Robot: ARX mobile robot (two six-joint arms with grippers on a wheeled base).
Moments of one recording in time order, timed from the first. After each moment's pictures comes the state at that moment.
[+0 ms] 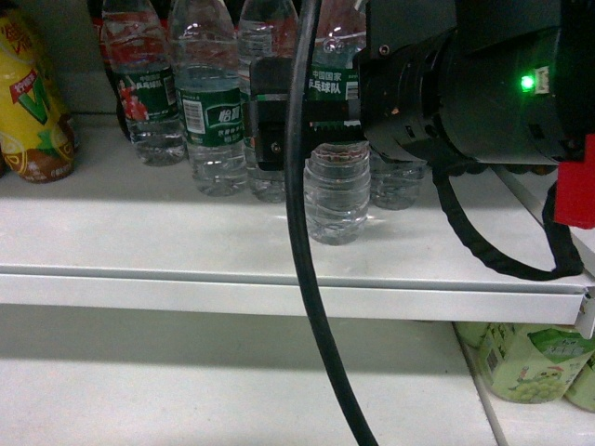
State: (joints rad) left arm 0.00 0.01 0.01 0.00 0.00 0.00; right arm 0.52 1.76 1.00 0.41 0.11 0.16
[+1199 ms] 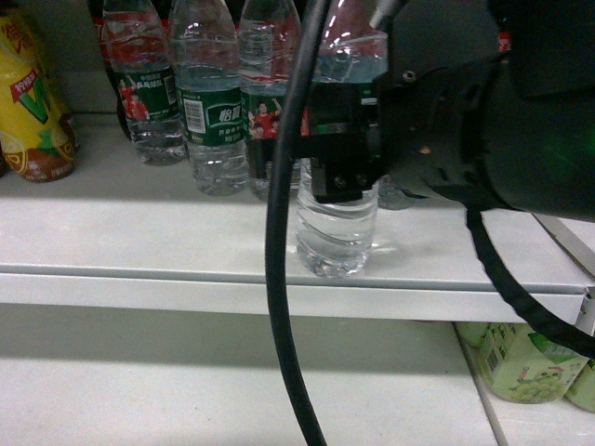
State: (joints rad) left arm 0.00 0.01 0.01 0.00 0.00 0.00; right arm 0.54 1.65 0.85 0.45 0.13 0.15
